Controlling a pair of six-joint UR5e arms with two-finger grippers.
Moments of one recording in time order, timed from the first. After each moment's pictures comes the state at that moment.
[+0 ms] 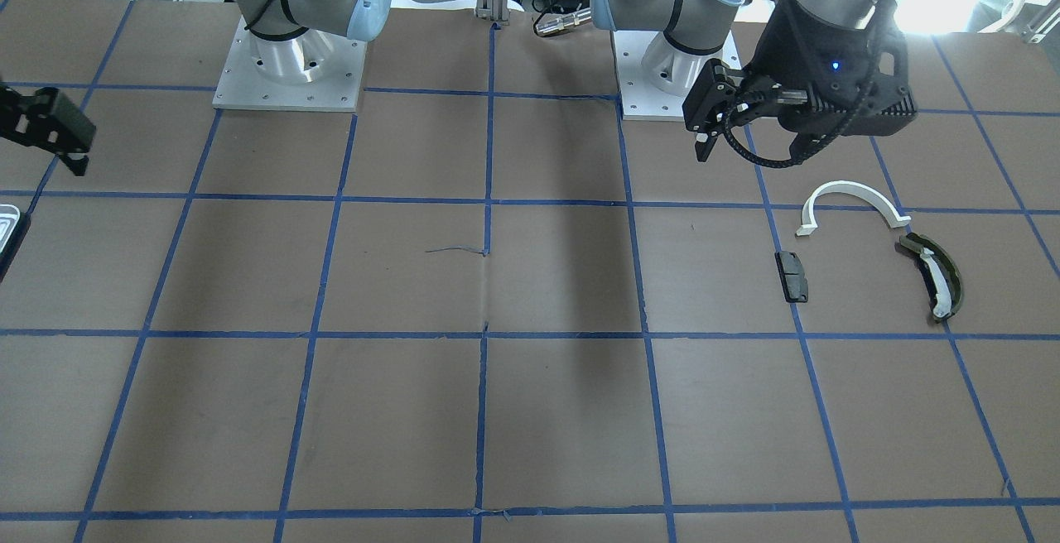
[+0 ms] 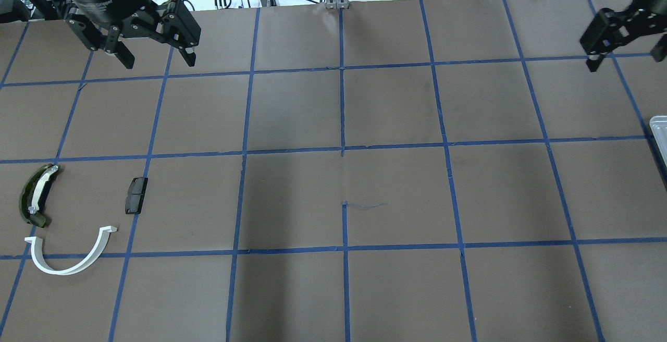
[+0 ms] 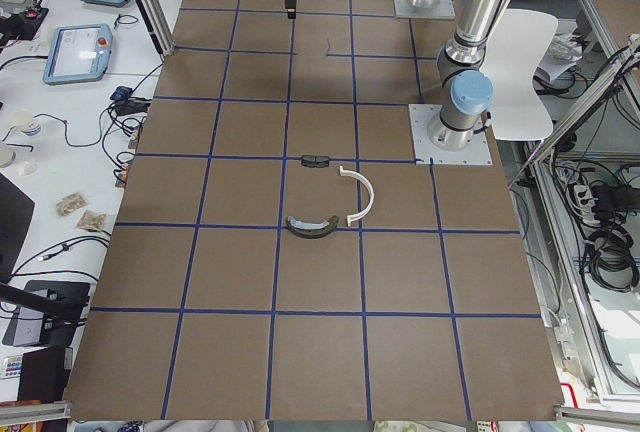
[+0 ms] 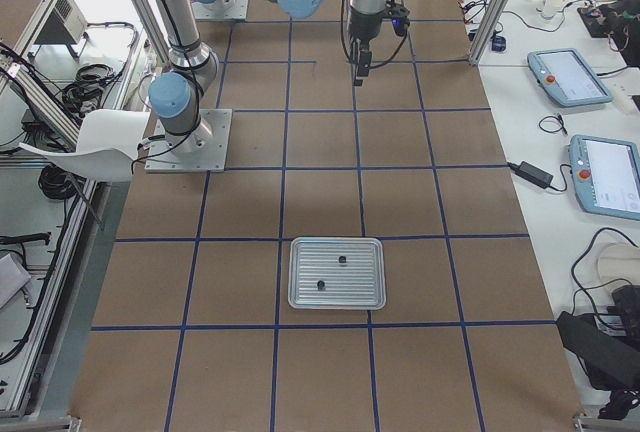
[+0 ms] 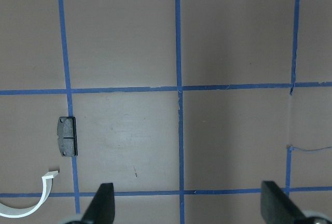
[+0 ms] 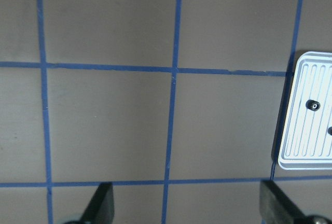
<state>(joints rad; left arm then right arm) -1.56 -1.63 -1.38 -1.69 1.58 0.03 1.20 -1.51 1.49 -1.53 -1.71 -0.43</state>
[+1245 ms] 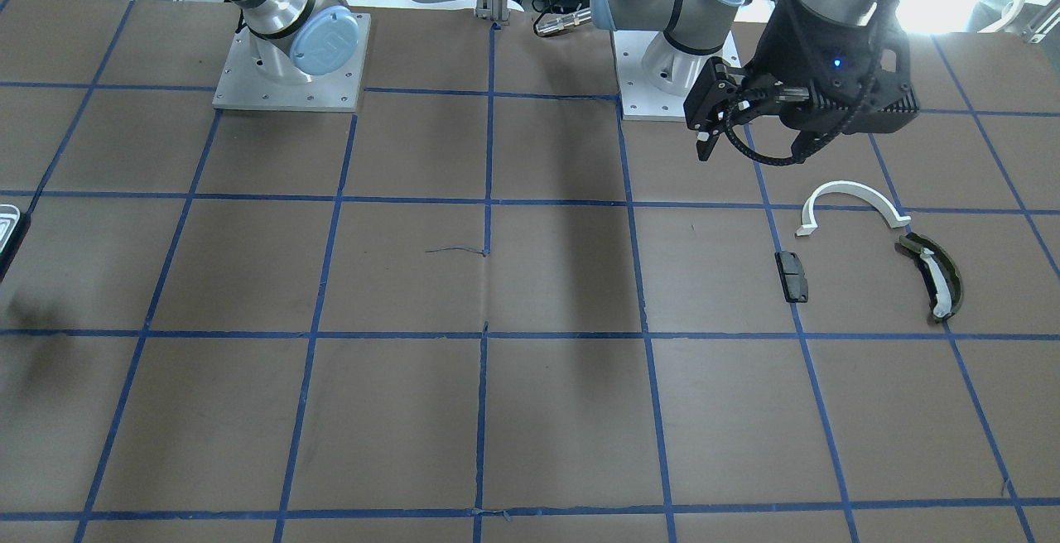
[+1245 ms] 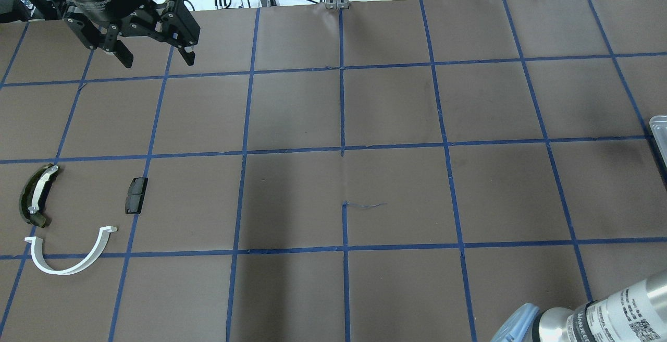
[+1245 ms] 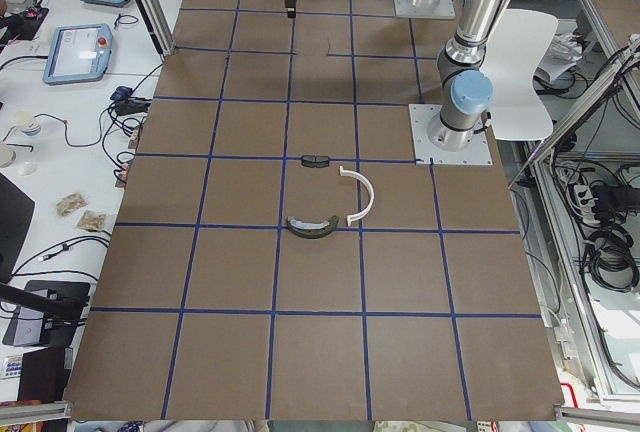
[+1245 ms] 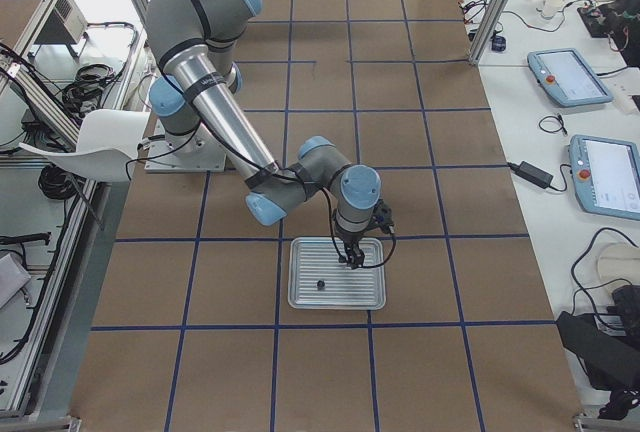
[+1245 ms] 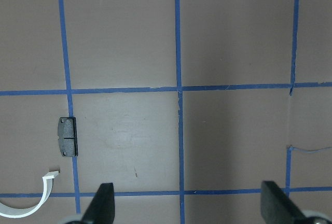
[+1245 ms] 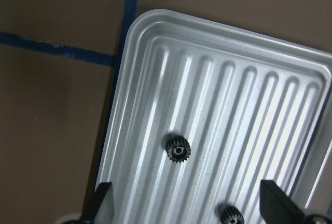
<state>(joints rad) -1.56 -1.63 -1.37 -1.69 1.58 0.03 0.69 -1.09 1.65 -2.14 -1.63 -1.32</state>
